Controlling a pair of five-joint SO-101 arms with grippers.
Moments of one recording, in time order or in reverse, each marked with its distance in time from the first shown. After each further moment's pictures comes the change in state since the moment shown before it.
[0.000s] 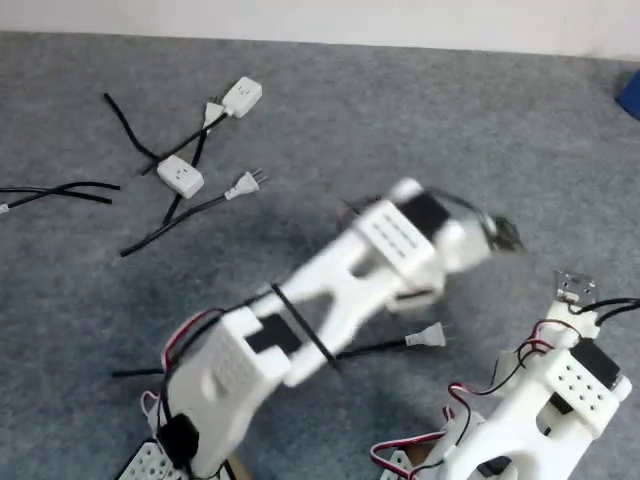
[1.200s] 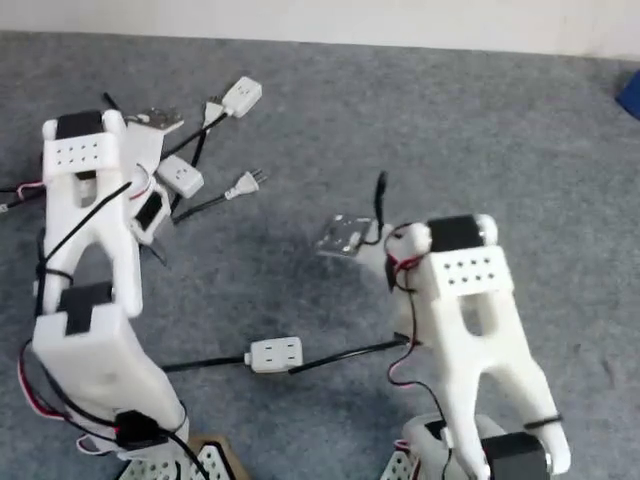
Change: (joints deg) left arm -62.2 -17.7 28.5 -1.3 -5.5; right arm -57.1 21.5 -32.8 19.6 31.1
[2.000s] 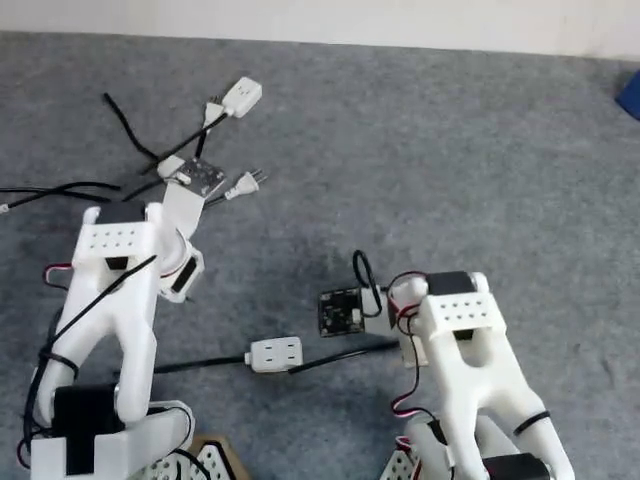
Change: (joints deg) left arm 7.2 -33.0 49.1 -28.7 -0.4; right arm 4.2 -5.7 27.7 -28.0 28.0
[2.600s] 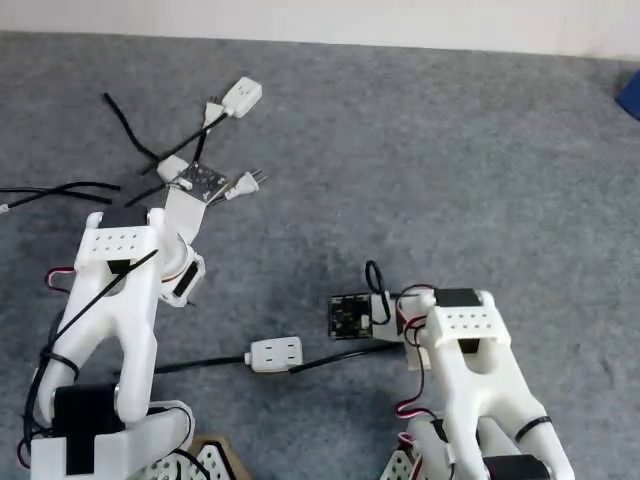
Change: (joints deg) left arm 0.0 0.0 2.1 -1.9 0.0; right arm 4.0 0.0 7.3 -10.2 0.2
